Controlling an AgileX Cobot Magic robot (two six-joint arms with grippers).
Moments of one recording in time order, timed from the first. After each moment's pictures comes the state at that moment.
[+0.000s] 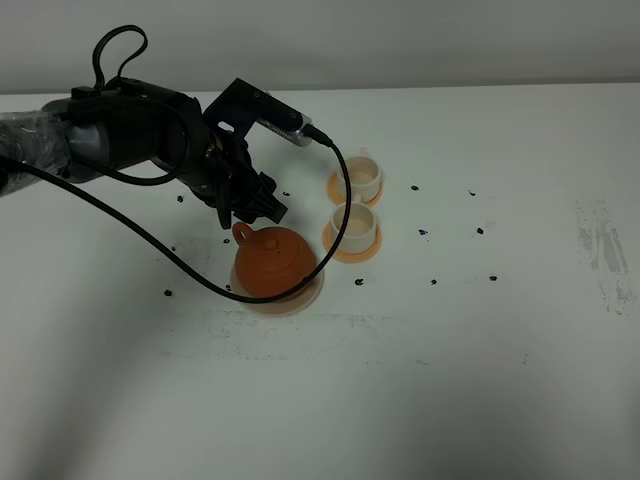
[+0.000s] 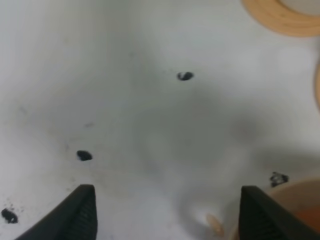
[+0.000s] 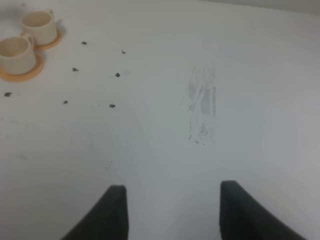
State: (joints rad) left arm -0.41 2.09 -1.43 0.03 0.42 0.22; right arm 0.00 -0.01 -0.49 0.14 1.09 -0.22
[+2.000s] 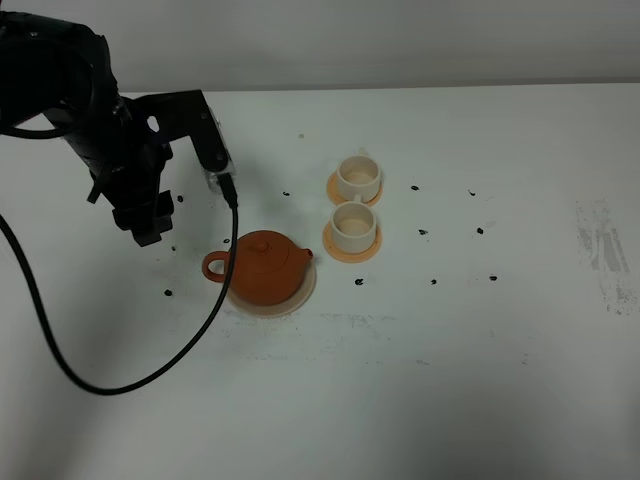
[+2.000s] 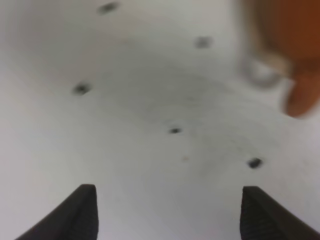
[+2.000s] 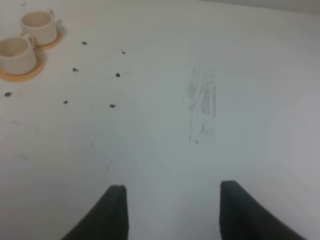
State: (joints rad) left arm -0.29 1.92 -1.43 0.04 0.84 0.98; right arm 0.00 -0.01 -0.49 0.15 1.09 -0.22
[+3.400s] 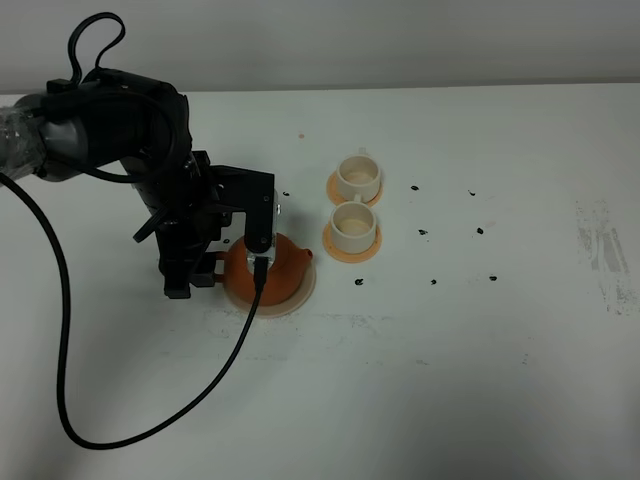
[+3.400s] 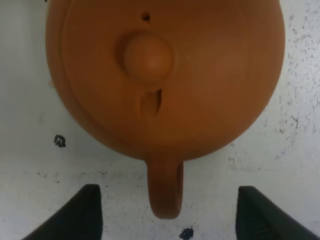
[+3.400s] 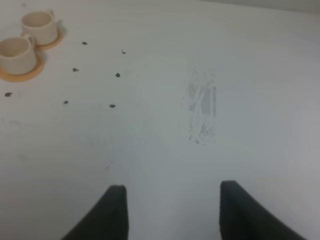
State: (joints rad) left arm -0.41 2.02 -1.39 0.00 0.83 1.19; right arm 0.00 -0.01 -0.49 0.15 1.09 -0.22
